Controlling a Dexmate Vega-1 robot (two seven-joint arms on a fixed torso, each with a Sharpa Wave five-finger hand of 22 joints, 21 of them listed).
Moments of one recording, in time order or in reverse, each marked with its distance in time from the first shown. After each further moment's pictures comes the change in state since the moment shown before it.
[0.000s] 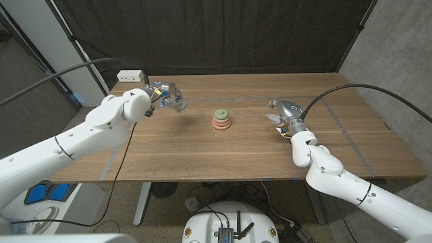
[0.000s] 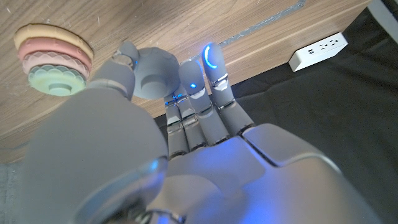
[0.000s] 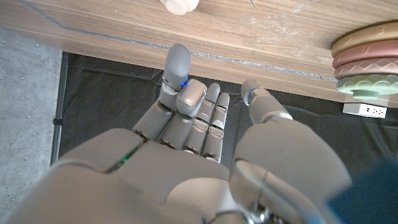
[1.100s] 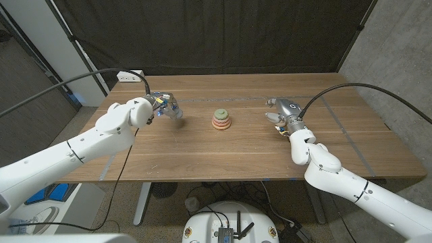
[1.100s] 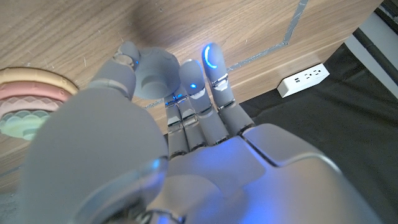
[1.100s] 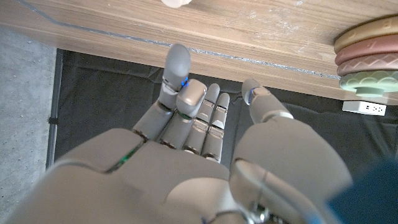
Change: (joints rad) left arm -0.007 -0.018 0.058 0.070 0.036 0.046 -0.023; left_hand 0.005 0.001 0.003 -0.003 -0.005 -0.007 -0.001 -0.001 0.000 -0.009 0.001 0.013 -0.016 0.000 0.000 0.013 -0.002 0.000 0.000 0.003 -0.005; right arm 0.023 0.018 -0.009 0.033 -0.001 0.026 -0.007; right_hand 0.008 -0.008 -0.003 0.003 -0.007 -0.007 -0.007 0.006 0.000 -0.007 0.000 0.000 -0.003 -0.006 0.002 0.000 0.000 0.000 0.000 0.000 -0.001
